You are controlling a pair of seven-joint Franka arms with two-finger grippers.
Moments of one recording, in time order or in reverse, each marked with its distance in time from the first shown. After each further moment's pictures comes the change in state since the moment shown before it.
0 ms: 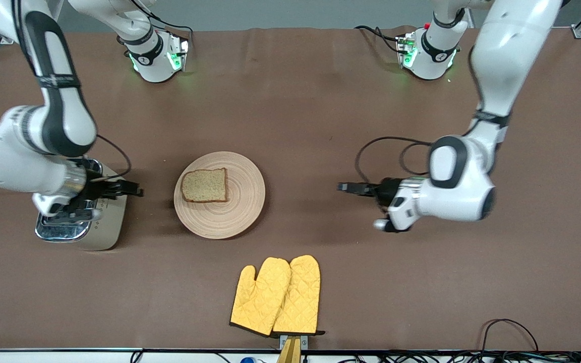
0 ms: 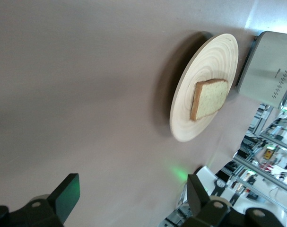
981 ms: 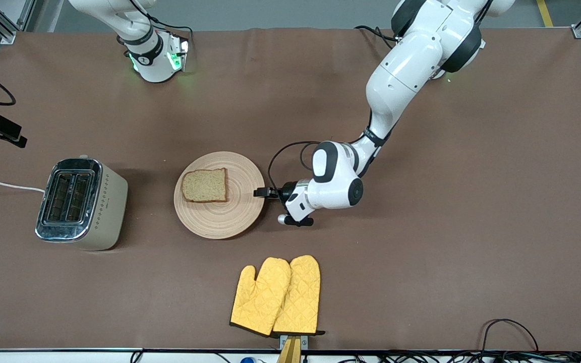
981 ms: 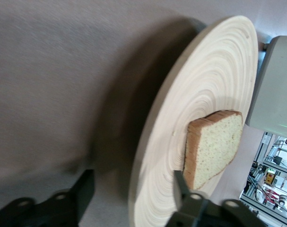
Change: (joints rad) left arm -0.338 0.377 -0.030 0.311 -0.154 0.412 0.012; right arm -0.006 -0.225 -0.033 0.320 -0.326 -0.435 0.185
